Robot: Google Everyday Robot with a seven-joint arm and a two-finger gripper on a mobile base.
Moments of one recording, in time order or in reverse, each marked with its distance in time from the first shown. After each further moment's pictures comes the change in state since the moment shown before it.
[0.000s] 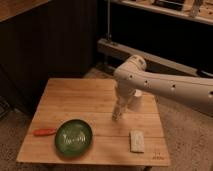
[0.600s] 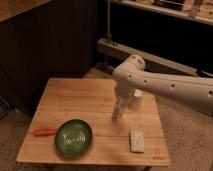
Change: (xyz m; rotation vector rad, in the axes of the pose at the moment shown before) arm -0.005 -0.005 -0.002 0.007 -0.032 -0.032
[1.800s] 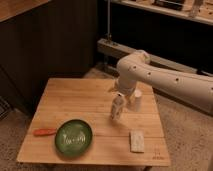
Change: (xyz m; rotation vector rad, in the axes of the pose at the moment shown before) arm 0.007 -0.003 -0.007 0.067 -0.119 0.020
